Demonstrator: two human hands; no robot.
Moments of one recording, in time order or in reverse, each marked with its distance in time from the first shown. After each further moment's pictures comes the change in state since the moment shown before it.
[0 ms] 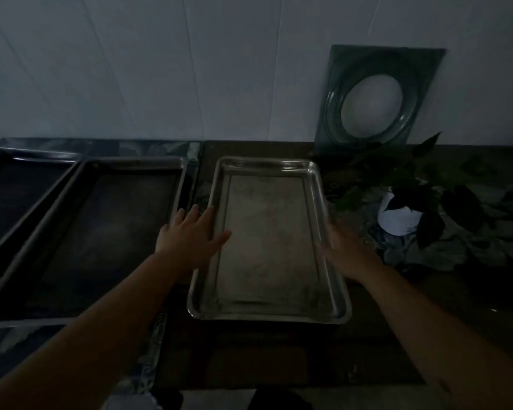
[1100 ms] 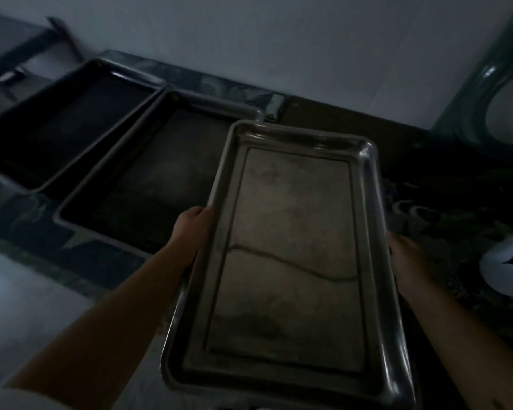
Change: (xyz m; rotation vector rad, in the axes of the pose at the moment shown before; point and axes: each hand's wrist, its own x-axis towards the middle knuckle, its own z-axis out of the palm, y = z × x) left_hand -0.005 -0.075 0.066 -1.178 0.278 -0.722; right_hand 0.119 0.011 0.043 0.856 0.111 0.349
